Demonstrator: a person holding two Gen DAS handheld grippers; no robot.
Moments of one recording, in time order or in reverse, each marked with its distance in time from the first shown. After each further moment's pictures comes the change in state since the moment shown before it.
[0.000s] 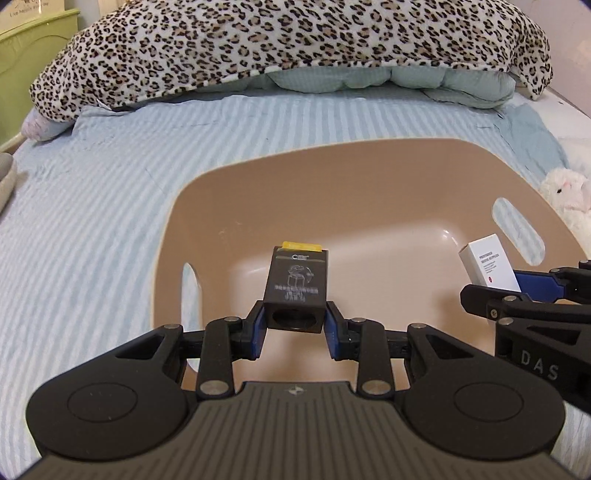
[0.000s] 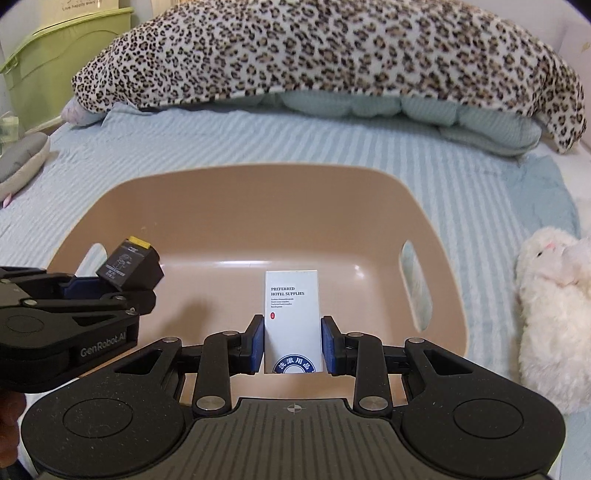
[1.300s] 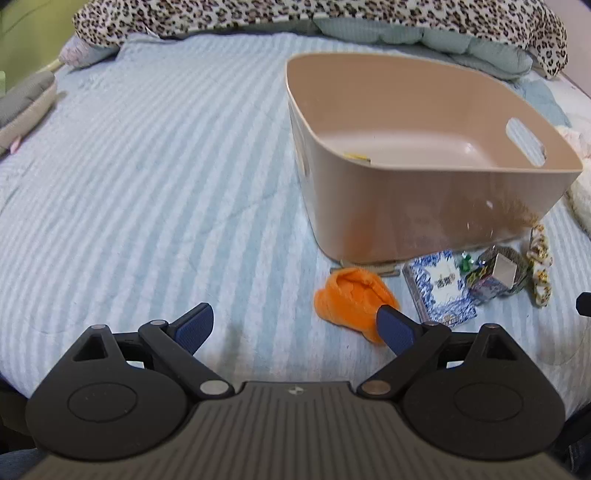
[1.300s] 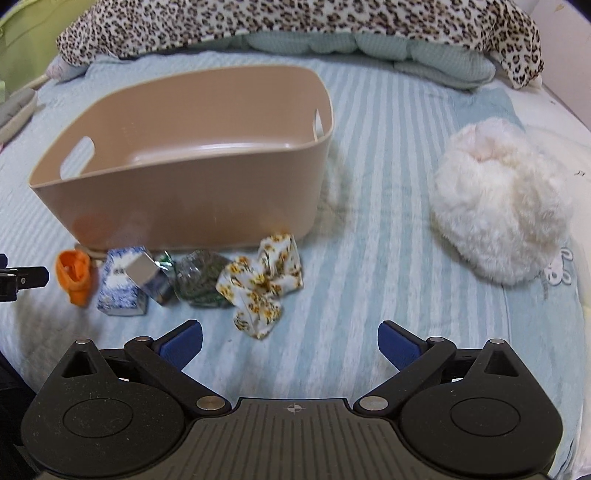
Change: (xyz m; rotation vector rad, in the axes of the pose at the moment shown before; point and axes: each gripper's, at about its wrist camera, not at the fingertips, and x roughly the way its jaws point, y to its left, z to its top) left arm -0.059 0.066 -0.099 -0.084 0.153 0.009; right arm -0.065 -0.047 -0.101 0.003 0.169 -0.089
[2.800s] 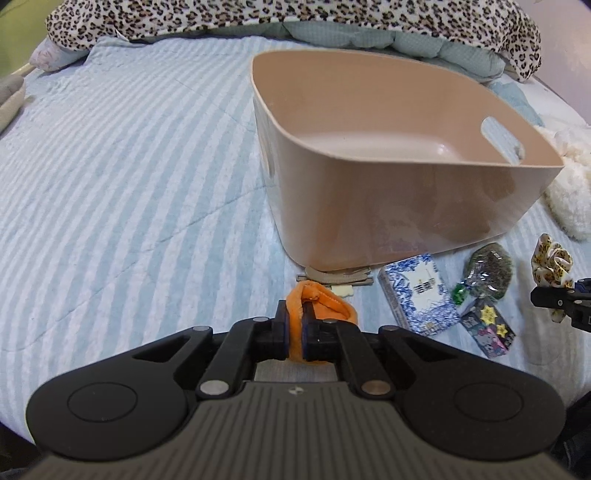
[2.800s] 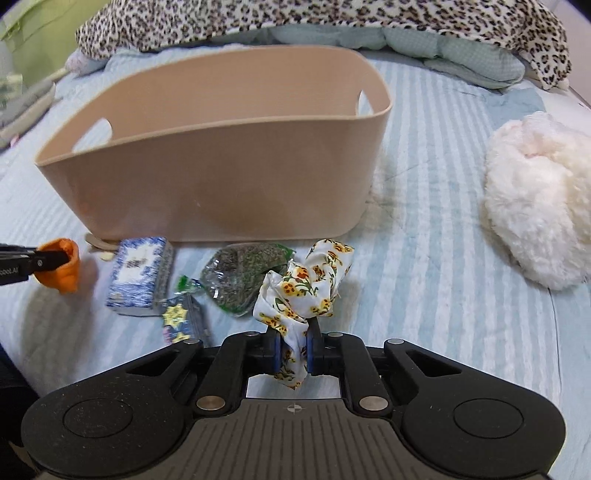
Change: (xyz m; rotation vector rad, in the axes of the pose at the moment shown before) left arm 0.004 -0.002 -0.009 0.024 -0.051 -0.107; right arm 0.009 0.025 -0.016 -0.014 -0.045 0.085
